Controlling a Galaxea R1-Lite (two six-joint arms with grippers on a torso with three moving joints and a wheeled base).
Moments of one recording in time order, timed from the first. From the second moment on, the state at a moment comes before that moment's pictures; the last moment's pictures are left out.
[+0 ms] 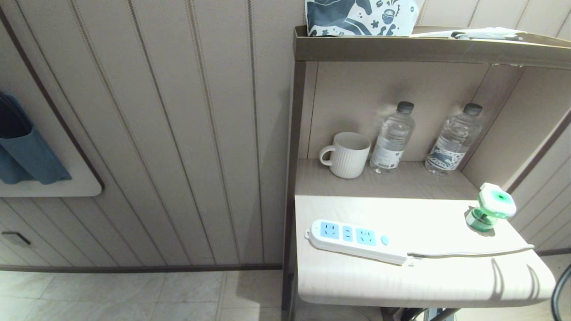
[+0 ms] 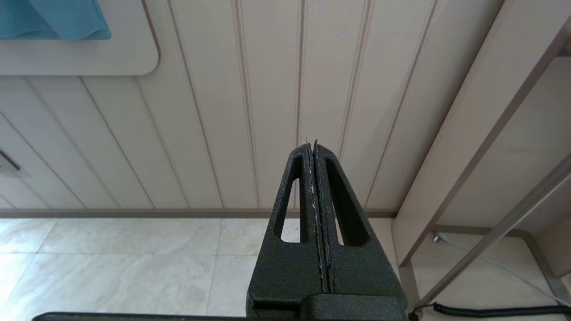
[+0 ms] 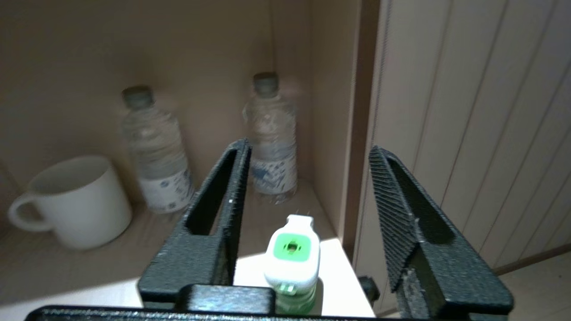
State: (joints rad) left arm -0.01 0.00 0.00 0.01 -0.01 0.00; right arm -0.17 1.06 -0.25 -1.14 -0.13 0.07
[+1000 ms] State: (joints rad) left arm -0.01 0.00 0.00 0.01 -0.01 0.00; right arm -0.15 1.58 -0.14 -1.52 -0.13 0.03
